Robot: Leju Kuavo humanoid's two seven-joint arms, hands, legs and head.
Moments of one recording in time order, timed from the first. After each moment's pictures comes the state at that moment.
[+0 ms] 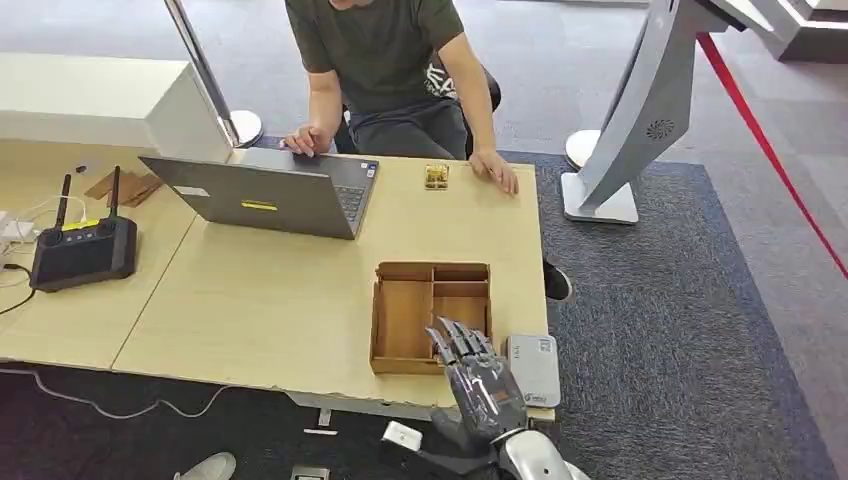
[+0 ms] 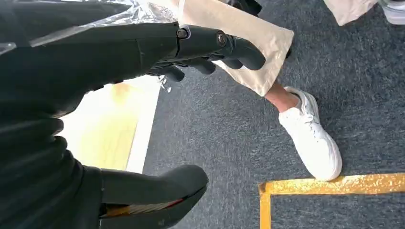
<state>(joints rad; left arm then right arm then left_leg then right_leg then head) -0.09 0.08 -1.10 -0.24 0.58 0.69 0.47 -0.29 -0.23 1.06 -1.59 0.78 -0.14 0.40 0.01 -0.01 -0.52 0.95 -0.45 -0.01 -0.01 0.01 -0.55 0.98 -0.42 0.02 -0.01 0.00</state>
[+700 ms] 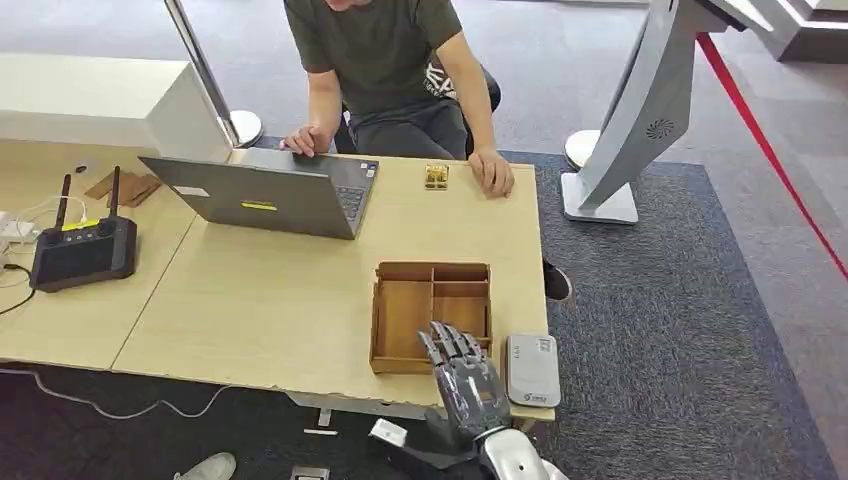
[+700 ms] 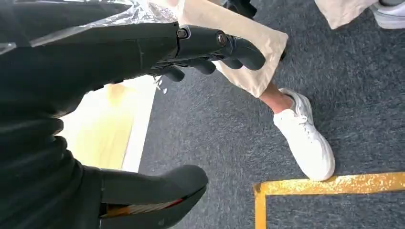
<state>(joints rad) -0.09 0.08 -1.10 -0.25 0.57 0.70 0.45 -0.27 -0.12 1.01 -1.39 0.90 -0.19 0.36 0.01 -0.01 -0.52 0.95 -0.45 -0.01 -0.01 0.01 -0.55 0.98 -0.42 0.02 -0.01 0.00</state>
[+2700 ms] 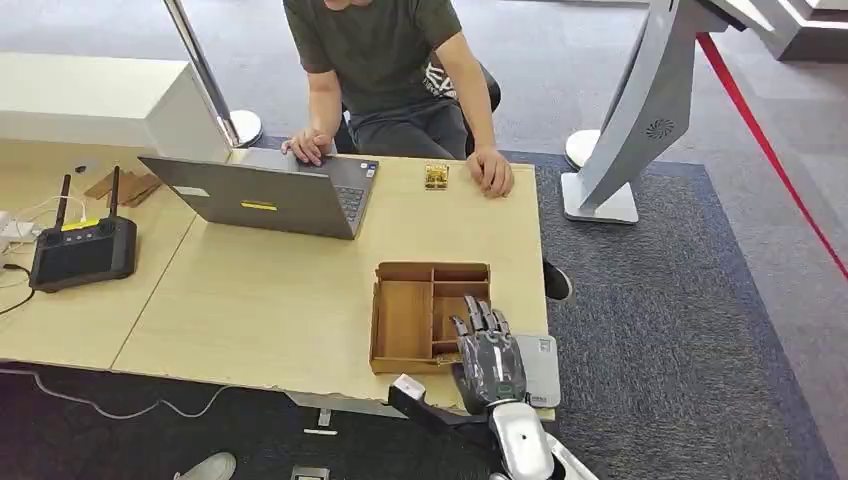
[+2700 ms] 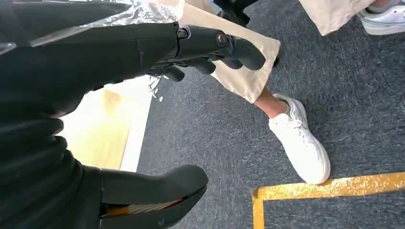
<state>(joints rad) -0.09 0.07 -1.10 -0.25 0.53 0.70 0.46 -0.32 -0.06 0.91 -1.21 1.00 -0.25 0.43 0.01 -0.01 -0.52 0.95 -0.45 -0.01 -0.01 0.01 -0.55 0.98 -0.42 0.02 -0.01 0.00</state>
